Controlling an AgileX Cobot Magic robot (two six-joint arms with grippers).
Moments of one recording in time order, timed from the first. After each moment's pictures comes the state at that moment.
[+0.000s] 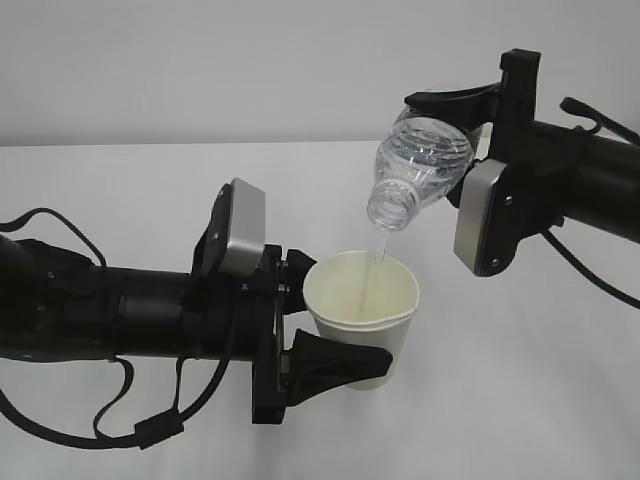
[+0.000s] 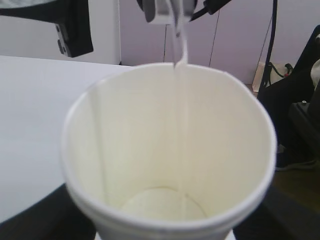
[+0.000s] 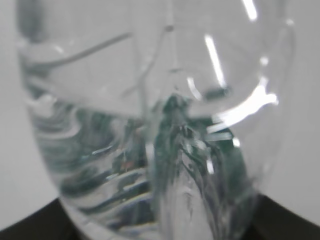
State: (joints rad) left arm -0.55 1.94 -0.75 1.08 -1.13 -0.49; right arm 0.19 1.64 -0.72 -0.72 -0.91 -1.09
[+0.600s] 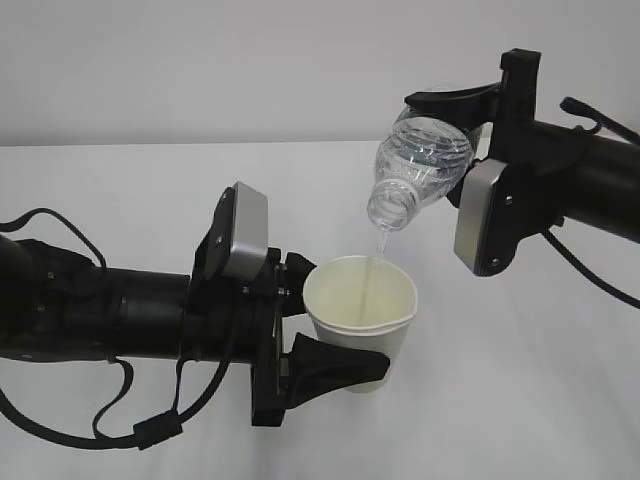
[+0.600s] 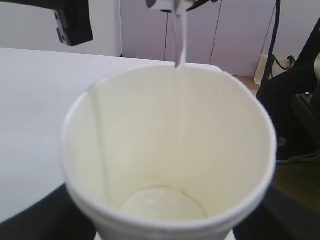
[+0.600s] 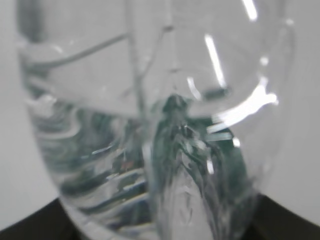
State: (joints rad) left arm -0.55 1.94 -0.75 1.08 -1.11 -0.49; right arm 0.19 1.64 -0.72 -0.72 -0.91 -1.09
